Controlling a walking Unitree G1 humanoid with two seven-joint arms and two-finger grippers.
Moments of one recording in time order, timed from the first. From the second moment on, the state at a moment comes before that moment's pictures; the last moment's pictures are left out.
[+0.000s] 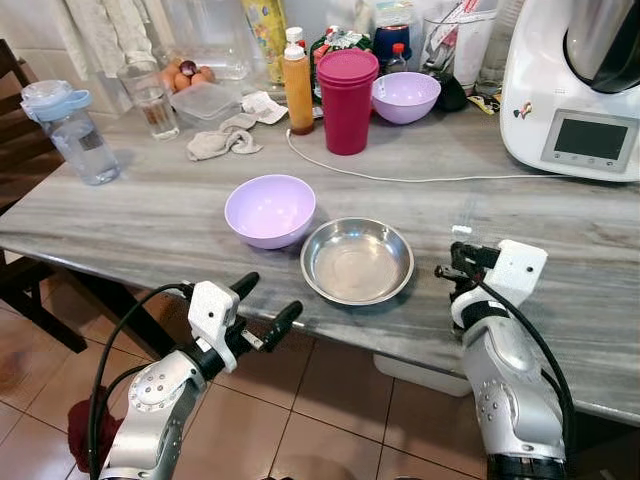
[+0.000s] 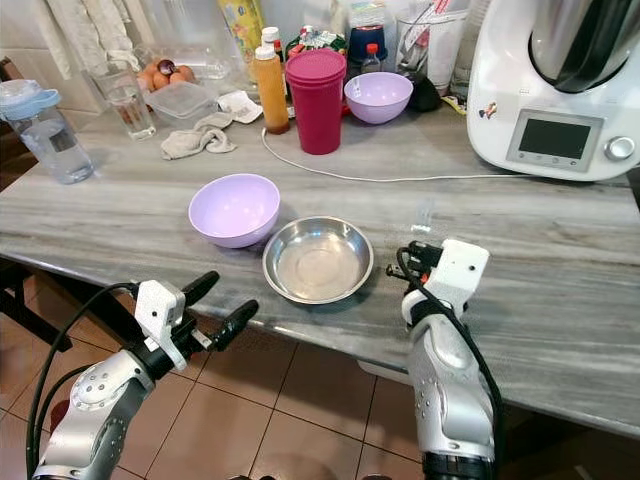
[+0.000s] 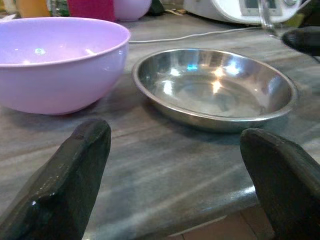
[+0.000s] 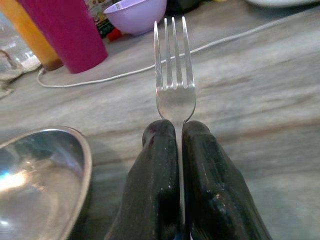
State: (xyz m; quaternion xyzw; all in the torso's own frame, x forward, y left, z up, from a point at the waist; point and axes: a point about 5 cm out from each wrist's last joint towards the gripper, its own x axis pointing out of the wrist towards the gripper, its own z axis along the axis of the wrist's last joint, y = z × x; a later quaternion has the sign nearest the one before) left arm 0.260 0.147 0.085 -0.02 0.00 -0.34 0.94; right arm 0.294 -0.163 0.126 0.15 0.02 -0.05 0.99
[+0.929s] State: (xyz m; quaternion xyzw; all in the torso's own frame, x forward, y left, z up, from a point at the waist) left arm 0.252 0.142 0.074 -0.05 0.01 -0.41 0.91; right arm 0.301 -0.162 0.112 0.19 0.08 -0.07 0.98
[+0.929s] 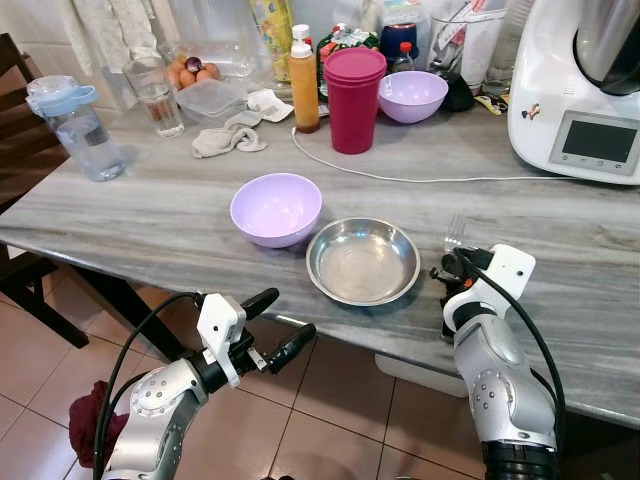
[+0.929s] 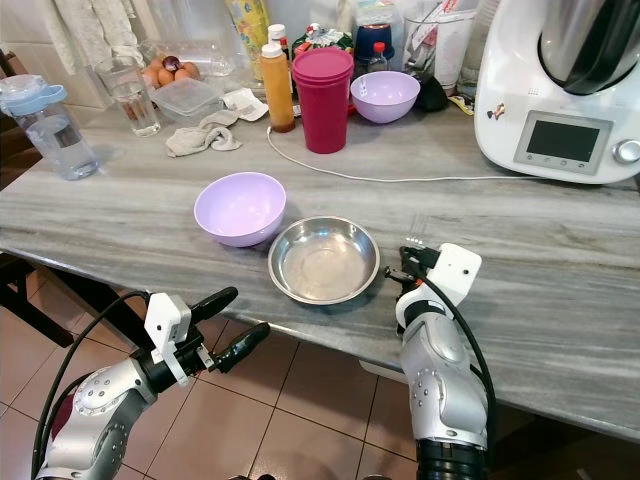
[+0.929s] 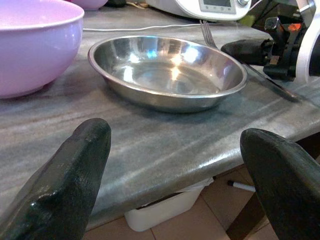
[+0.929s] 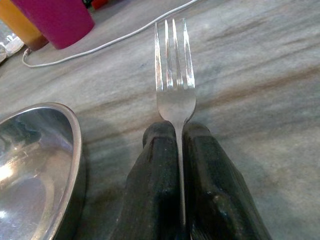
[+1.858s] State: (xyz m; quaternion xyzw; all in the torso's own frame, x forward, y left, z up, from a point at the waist) left arm 0.252 0.139 0.068 -0.05 0.00 -0.42 0.91; right arm 0.298 -0.176 0.131 0.16 0.03 -0.07 0.98
